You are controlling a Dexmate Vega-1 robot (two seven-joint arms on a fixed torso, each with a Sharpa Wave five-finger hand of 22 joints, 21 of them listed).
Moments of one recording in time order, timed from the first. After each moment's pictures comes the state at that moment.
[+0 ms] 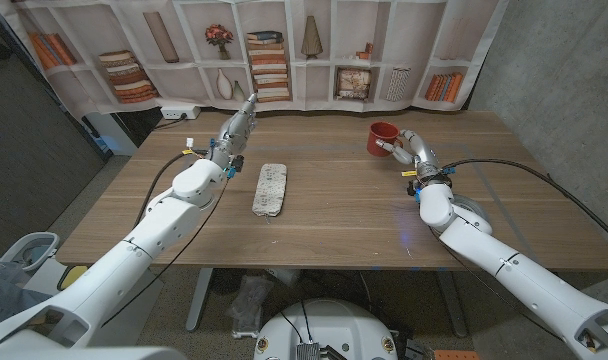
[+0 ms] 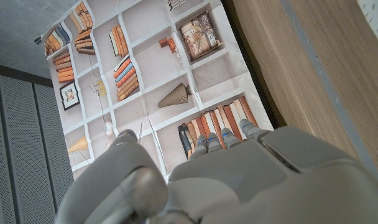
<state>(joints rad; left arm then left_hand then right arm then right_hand) 0.91 0.64 0.33 -1.70 -0.60 -0.06 0.15 0.32 -0.02 0.16 0.10 0.27 -0.12 0.01 0.20 0.18 -0.17 -0.04 0.20 0.18 -0.17 -0.02 0.19 0.18 -0.17 -0.03 0.28 0.18 -0.91 -0.65 -0.51 -1.64 -0.08 -0.12 -0.53 0.69 0.04 0.02 -0.14 0.27 0.45 0.00 0.43 0.28 0.19 0.07 0.25 0.18 0.15 0.10 0.19 0.18 0.18 0.22 0.21 0.19</state>
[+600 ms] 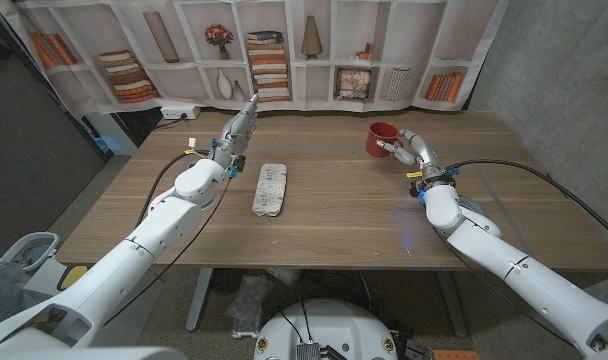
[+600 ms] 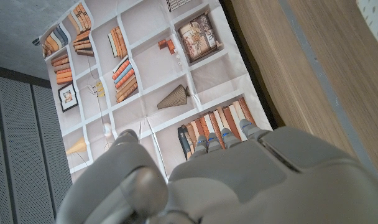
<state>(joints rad) 0.90 0.64 0.34 -1.70 -0.60 -0.05 0.16 0.32 -0.02 0.16 0.10 0.27 -0.12 0.01 0.20 0.18 -0.17 -0.04 0.20 0.18 -0.17 -0.02 0.19 0.18 -0.17 -0.03 0.27 0.18 -0.94 -0.68 -0.49 -1.65 -0.05 -0.03 -0.48 0.69 0.04 0.02 -0.14 0.26 0.45 0.00 0.43 0.28 0.19 0.07 0.25 0.18 0.15 0.10 0.19 0.18 0.18 0.22 0.21 0.19</state>
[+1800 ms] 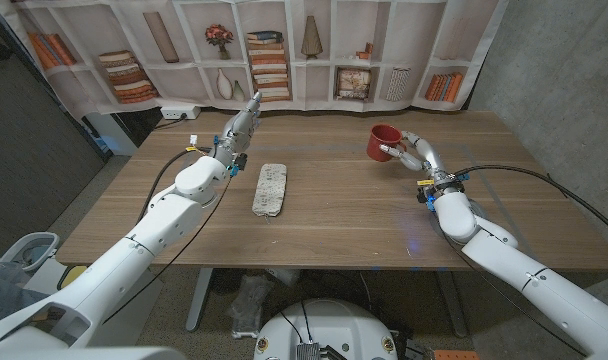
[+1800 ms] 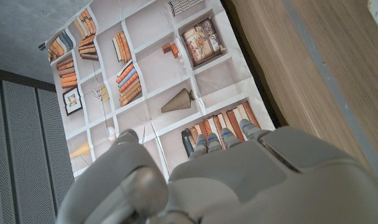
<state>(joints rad) 0.89 0.65 0.34 -1.73 -0.60 -0.03 0.15 0.33 -0.01 0.16 0.10 0.27 -0.11 0.01 0.20 0.18 -0.17 -0.05 0.20 0.18 -0.17 -0.02 0.19 0.18 -0.17 -0.03 0.27 0.18 -1.02 -0.72 -0.43 -1.66 -0.05 0.11 -0.46 0.69 0.03 0.03 -0.14 0.25 0.45 0.00 0.44 0.28 0.19 0.06 0.24 0.18 0.13 0.07 0.18 0.18 0.15 0.21 0.20 0.19</state>
